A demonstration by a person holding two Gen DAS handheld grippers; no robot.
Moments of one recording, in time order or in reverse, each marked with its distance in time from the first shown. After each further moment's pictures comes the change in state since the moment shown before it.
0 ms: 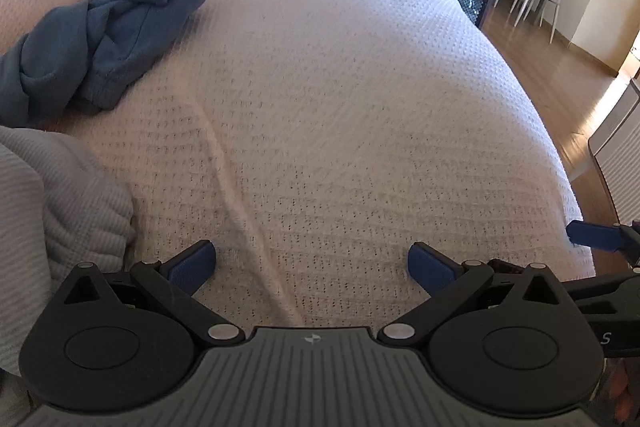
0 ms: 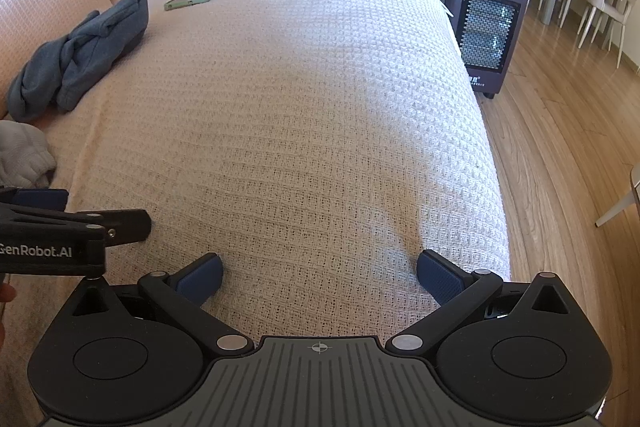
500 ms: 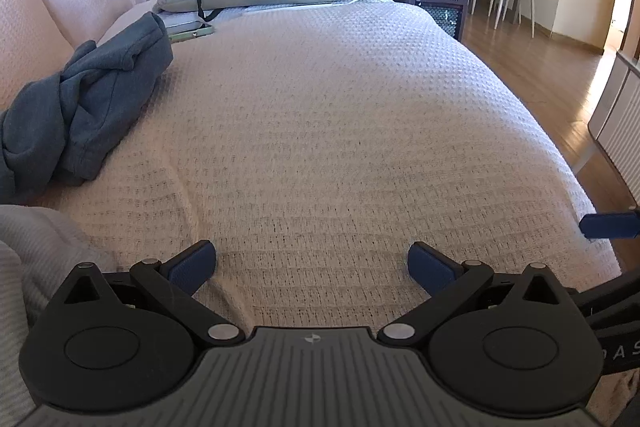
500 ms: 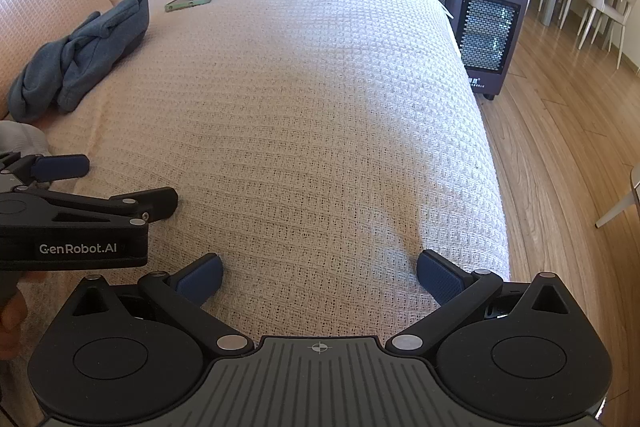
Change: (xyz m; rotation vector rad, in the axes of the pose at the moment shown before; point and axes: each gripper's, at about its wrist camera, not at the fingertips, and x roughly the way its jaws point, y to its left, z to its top) left arm 0.008 -0.012 0.003 0.140 -0.153 0.008; right arm -0.001 0.003 0.003 0.001 -0.006 0.003
